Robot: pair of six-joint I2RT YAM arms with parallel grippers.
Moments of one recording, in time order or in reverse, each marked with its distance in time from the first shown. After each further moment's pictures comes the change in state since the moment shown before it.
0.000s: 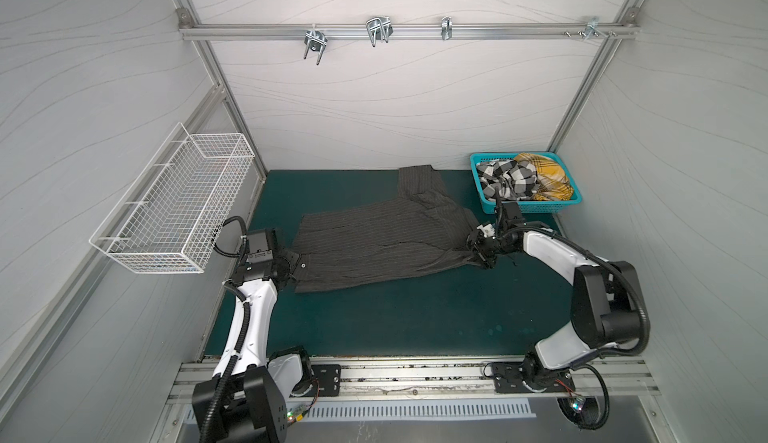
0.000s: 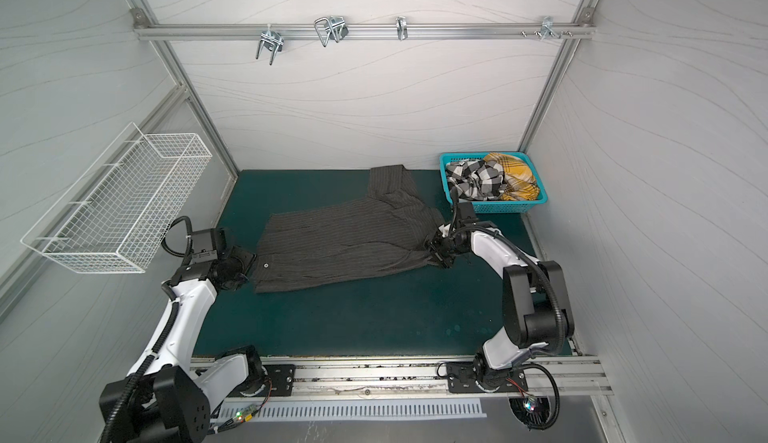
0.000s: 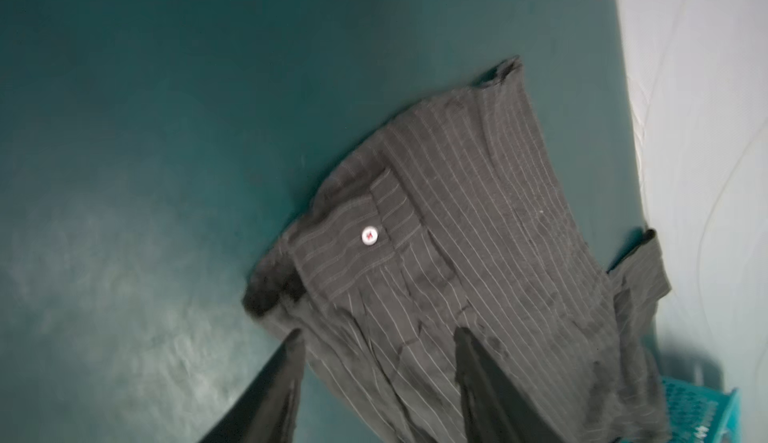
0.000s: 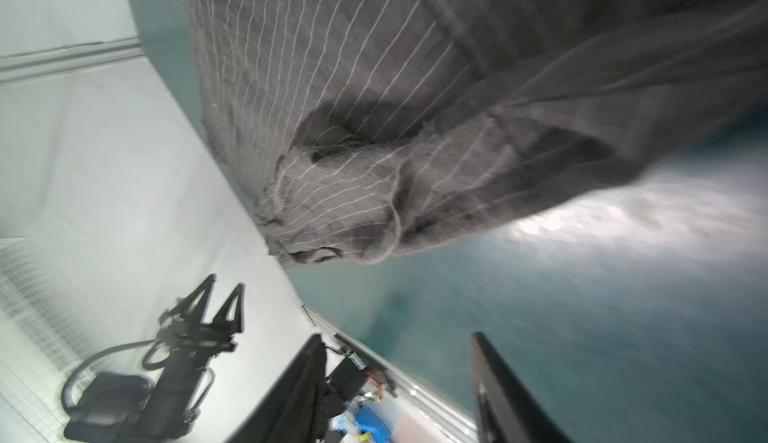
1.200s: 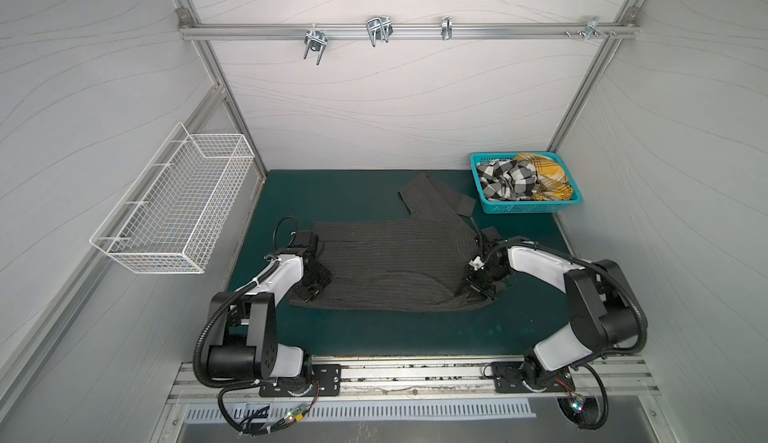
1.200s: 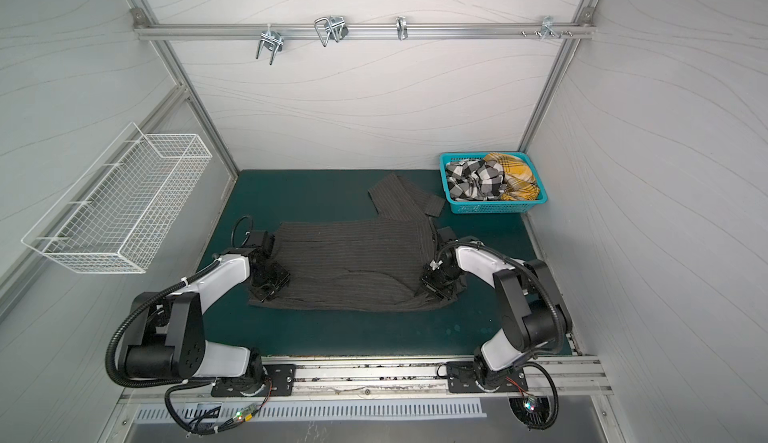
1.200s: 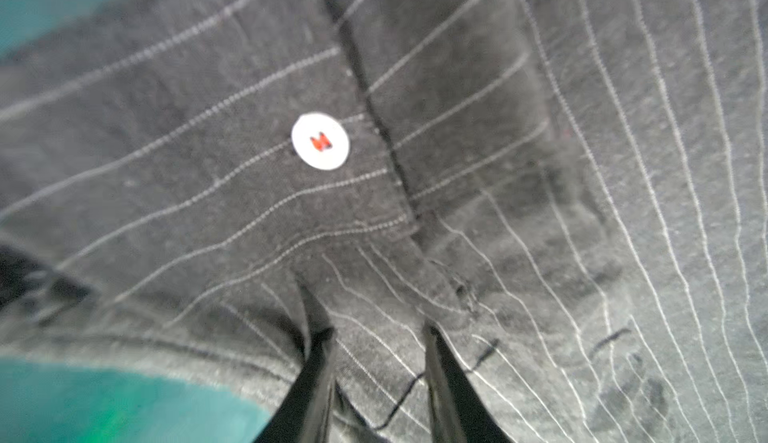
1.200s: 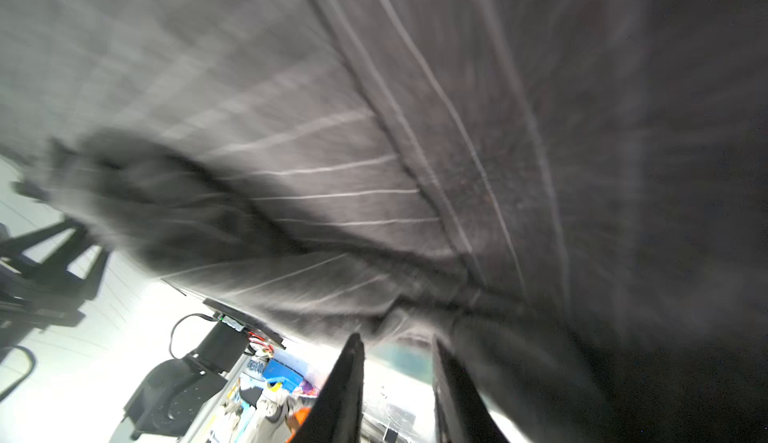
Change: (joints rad) left arm -0.219 0.349 0.003 -0.089 0.026 0.055; right arm 0.148 -0.002 -0.124 -0.186 0.137 -0.071
